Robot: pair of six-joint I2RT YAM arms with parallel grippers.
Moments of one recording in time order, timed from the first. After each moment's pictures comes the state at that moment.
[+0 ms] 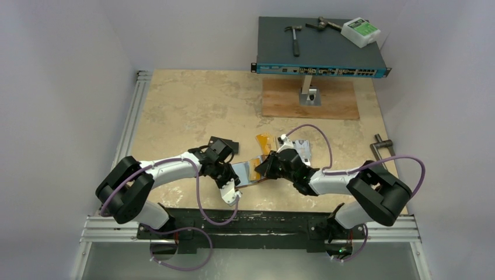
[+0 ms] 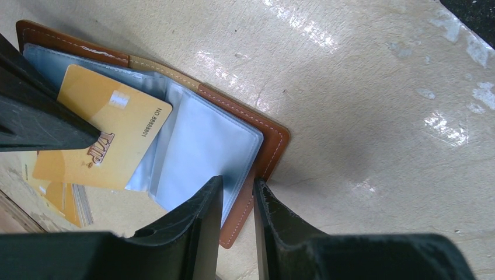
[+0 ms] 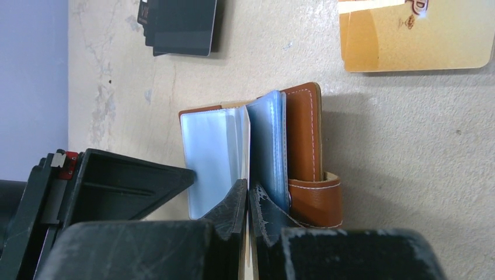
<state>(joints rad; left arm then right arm) -0.75 1.47 0.72 -0.47 0.45 1.77 0.80 1.45 0.40 0.49 0.01 0.92</state>
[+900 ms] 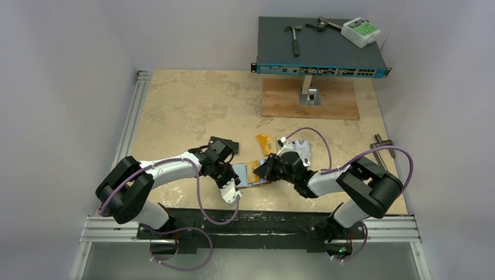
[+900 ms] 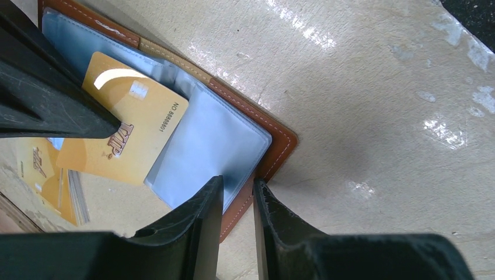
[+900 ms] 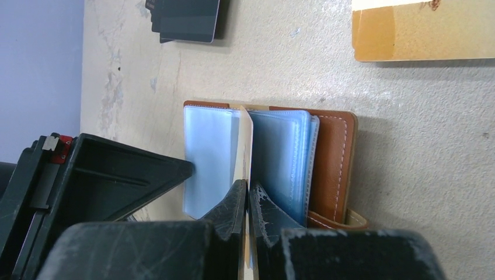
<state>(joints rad) -0.75 1.47 0.72 -0.46 0.44 1.75 0.79 1.53 0.34 0.68 -0.06 0.92</state>
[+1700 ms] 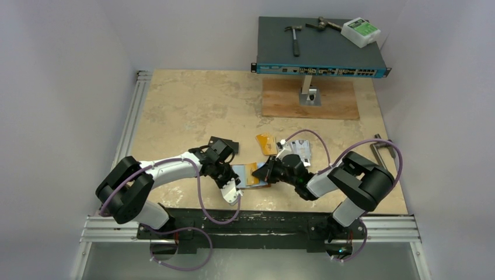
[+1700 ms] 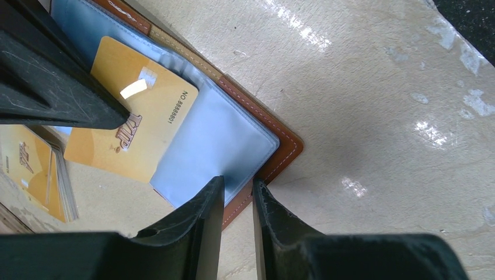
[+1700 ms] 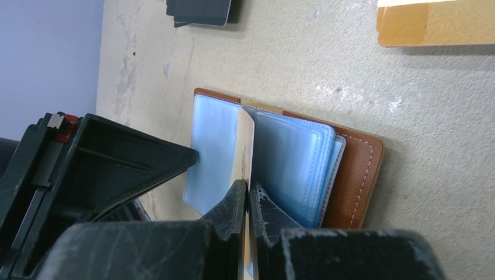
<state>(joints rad) -0.76 1.47 0.73 -0.48 0.43 1.70 0.78 1.61 0.29 0.86 -0.14 0.92</state>
